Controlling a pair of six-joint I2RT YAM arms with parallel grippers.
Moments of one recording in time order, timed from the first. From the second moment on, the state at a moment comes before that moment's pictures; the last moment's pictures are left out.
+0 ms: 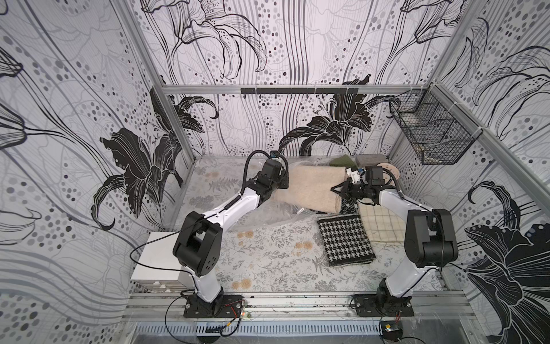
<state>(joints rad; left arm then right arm) -0.49 1.75 1.36 -0.17 -0.13 -0.39 0.04 1.73 1.12 -0.18 -0.78 0.59</state>
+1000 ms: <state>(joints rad) -0.40 1.77 1.43 -0.23 -0.11 -0.38 0.09 1.78 1.16 -0.10 -0.82 0.67</state>
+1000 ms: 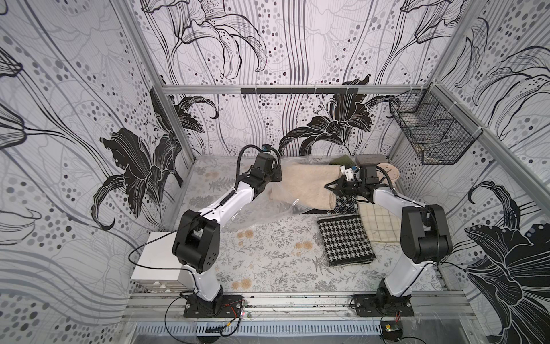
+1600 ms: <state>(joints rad) -0.40 1.77 1.43 -0.23 -0.10 -0.38 0.06 1.76 1.16 -0.13 -0.80 0.65</state>
